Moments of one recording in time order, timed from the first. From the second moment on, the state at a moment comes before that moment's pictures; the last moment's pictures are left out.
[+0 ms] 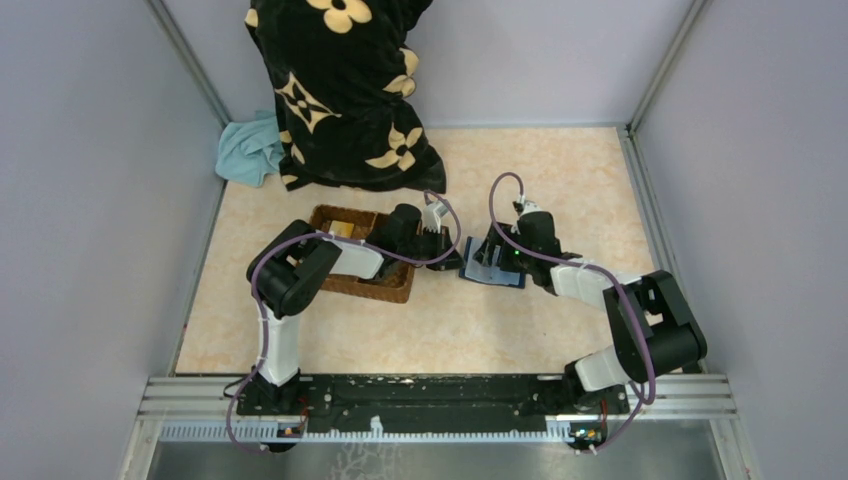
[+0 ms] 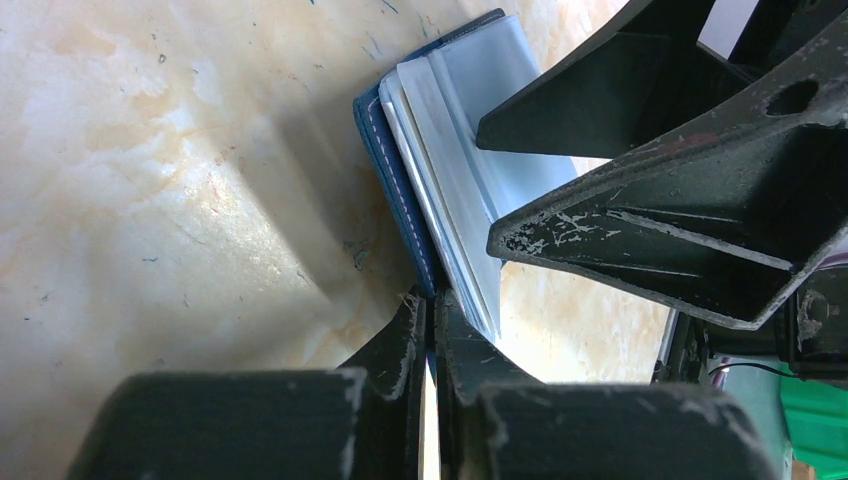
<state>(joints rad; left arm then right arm) -0.71 2.02 0.97 0.56 0.54 -0.57 0.35 1.43 0.57 0.17 -0.20 0.52</state>
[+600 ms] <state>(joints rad) -0.71 2.02 0.98 0.56 0.54 -0.57 0.37 1.47 0.60 0.19 -0.24 0.50</state>
